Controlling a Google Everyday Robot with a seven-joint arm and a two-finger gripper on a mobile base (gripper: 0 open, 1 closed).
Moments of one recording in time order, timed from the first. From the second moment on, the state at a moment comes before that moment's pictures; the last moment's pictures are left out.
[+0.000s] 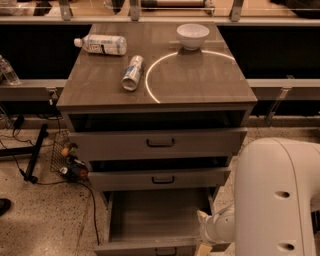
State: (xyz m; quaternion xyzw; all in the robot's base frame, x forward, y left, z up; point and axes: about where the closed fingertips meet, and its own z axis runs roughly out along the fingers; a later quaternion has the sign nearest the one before) arm 0.431 -0.163 0.280 -0.63 0.76 0.07 0.16
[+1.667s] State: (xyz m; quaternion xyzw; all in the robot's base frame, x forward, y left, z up) arm 0.474 -0.130 0.177 -0.60 0.77 0.08 0.19
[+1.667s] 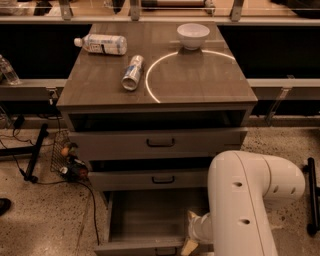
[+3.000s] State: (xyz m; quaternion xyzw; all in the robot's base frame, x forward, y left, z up) arm 0.518 -0.109 0.202 -0.61 0.75 0.07 0.24
